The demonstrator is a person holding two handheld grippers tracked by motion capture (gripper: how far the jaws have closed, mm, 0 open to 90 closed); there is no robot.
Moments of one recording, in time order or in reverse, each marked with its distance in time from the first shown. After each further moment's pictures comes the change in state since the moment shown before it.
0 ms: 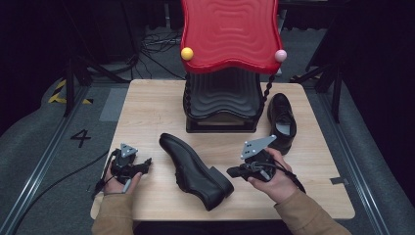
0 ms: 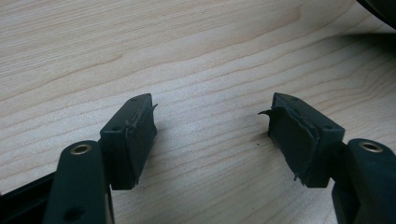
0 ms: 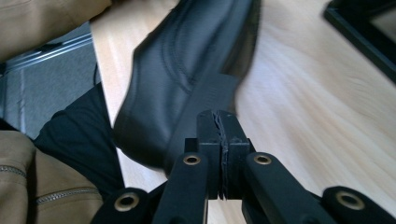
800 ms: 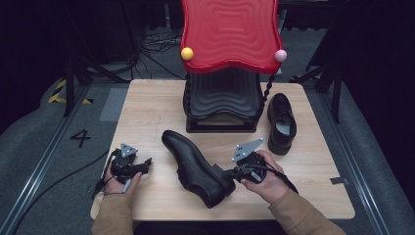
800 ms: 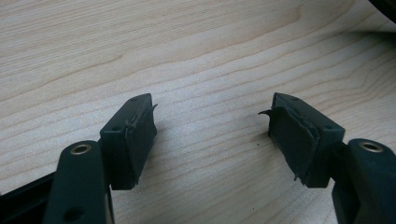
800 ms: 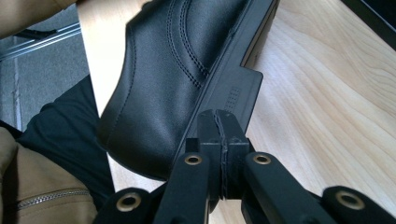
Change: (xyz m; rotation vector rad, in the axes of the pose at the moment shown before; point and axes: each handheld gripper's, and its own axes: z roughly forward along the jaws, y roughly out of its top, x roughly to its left) left arm 0.000 0.000 0.000 0.000 0.000 0.002; right arm -0.003 -0.002 0.024 0.045 -0.005 -0.001
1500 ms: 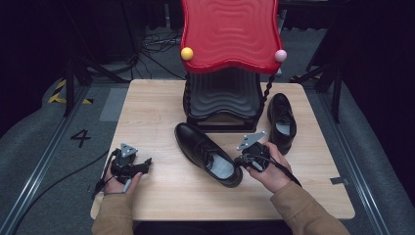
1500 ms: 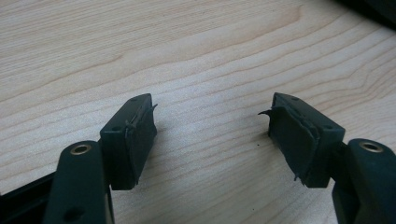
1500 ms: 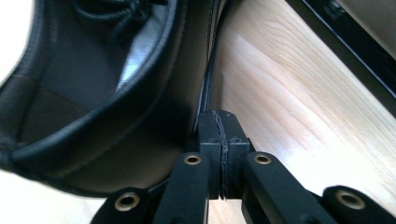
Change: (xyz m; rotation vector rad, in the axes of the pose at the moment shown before) left arm 0.000 0.000 0.000 0.001 0.002 -0.001; right arm -0.041 -0.013 0.008 0.113 -0.249 0.064
